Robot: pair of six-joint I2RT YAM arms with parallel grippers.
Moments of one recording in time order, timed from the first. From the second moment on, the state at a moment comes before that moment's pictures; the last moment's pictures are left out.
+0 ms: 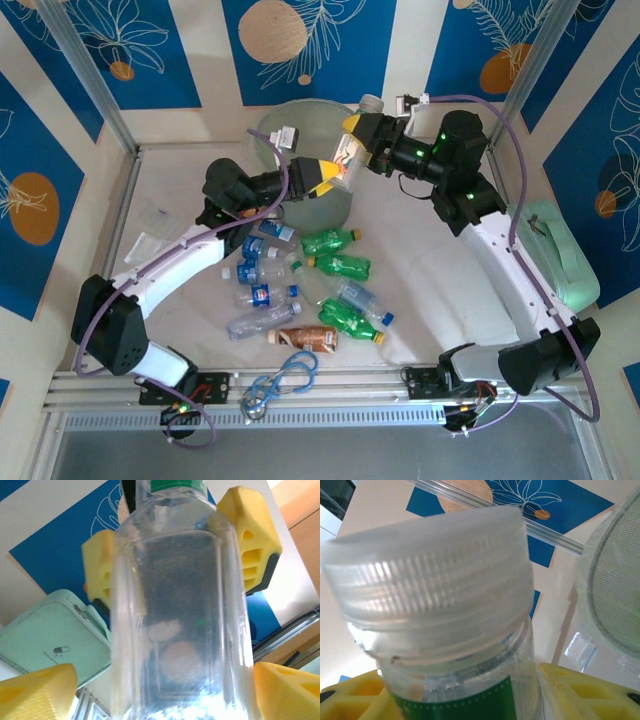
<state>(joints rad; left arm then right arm) -0.60 1.48 1.17 0.71 0.86 -1.29 0.37 1.31 1.44 -0.10 -0.69 1.19</state>
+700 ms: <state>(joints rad) -0.60 1.46 1.17 0.65 0.86 -1.20 0.39 1.32 1.42 -0.10 -0.67 1.18</state>
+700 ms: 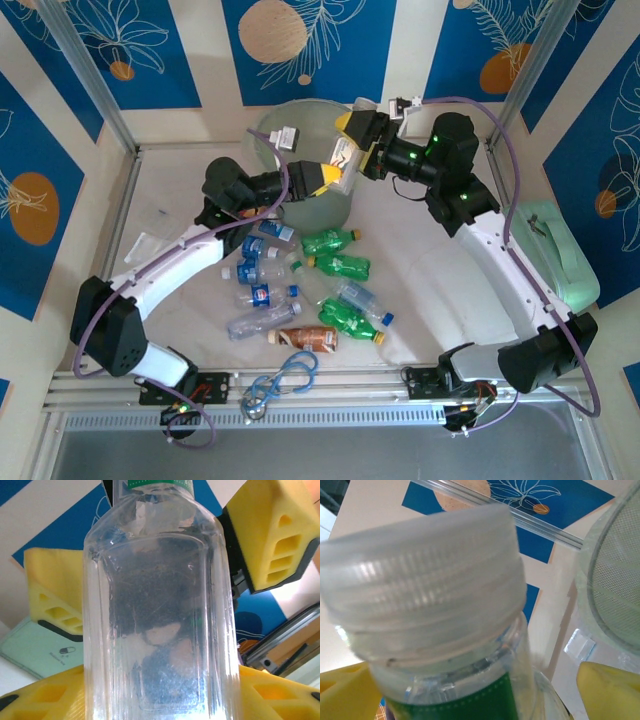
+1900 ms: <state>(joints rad) -0.54 1.95 2.16 -0.91 0.07 -0.18 0.16 1.10 1.13 -1.02 -0.34 0.95</state>
